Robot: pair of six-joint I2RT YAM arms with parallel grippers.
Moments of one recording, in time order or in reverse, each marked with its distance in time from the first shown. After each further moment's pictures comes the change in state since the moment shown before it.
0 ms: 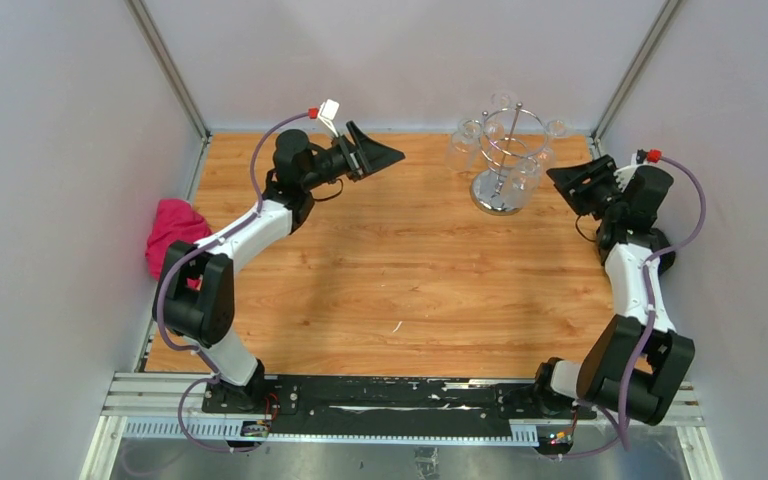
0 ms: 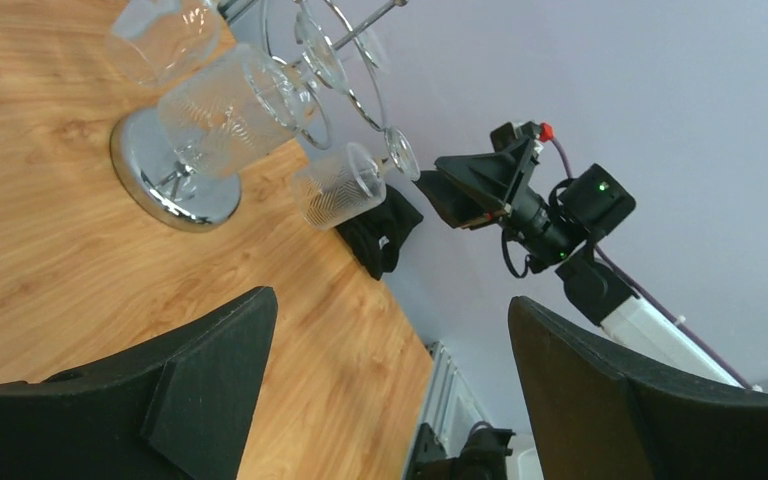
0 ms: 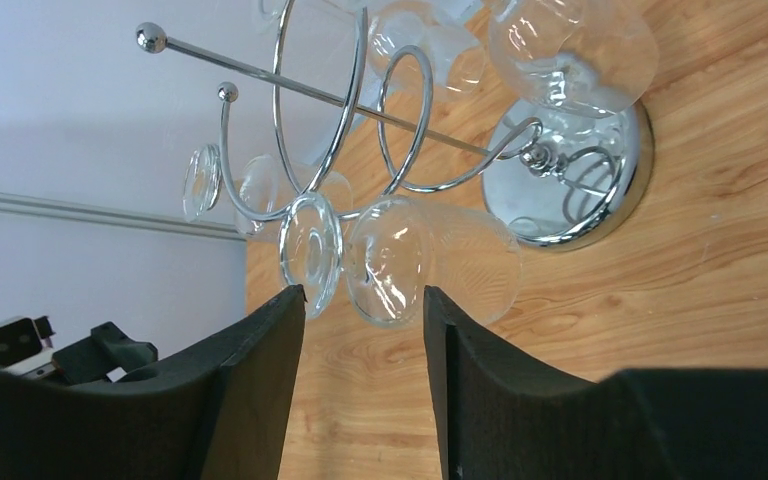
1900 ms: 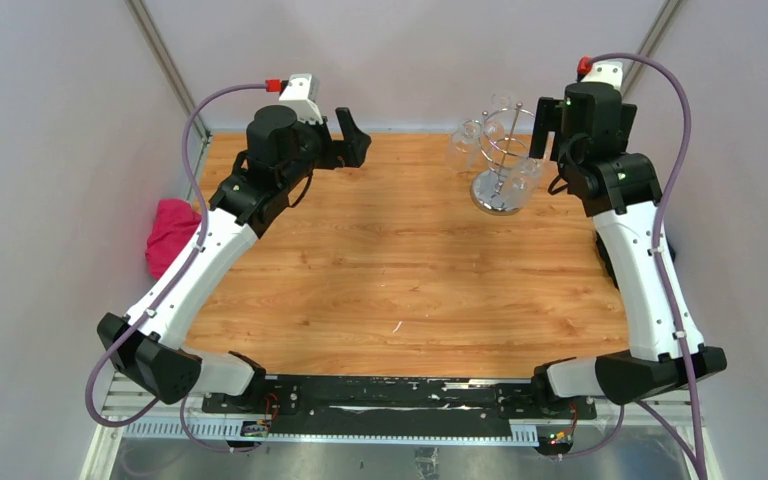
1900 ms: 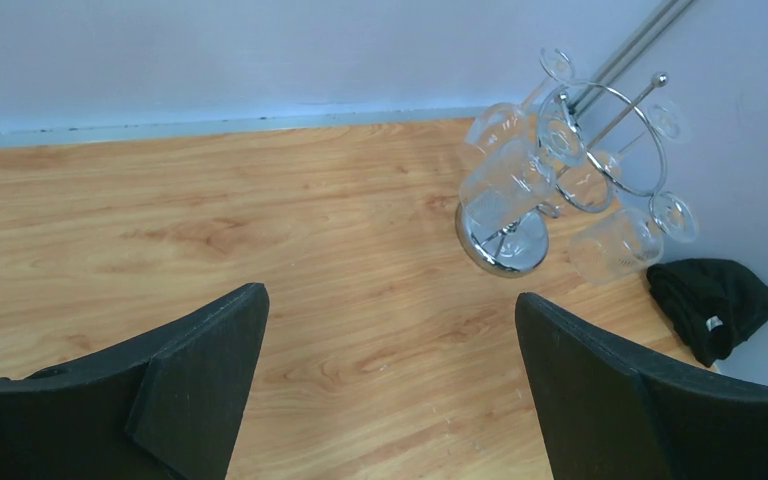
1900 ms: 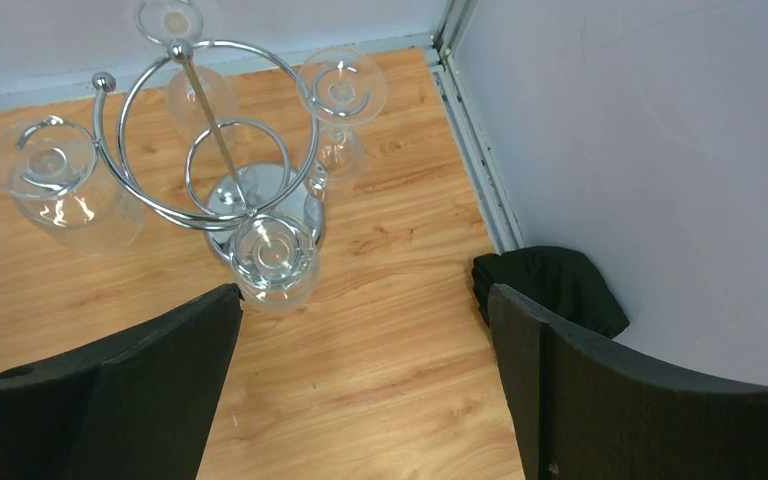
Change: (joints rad) left arm -0.140 -0.307 0.304 -0.872 -0.756 0.663; right arm 0.622 0.108 0.885 -0.924 1.174 -0.708
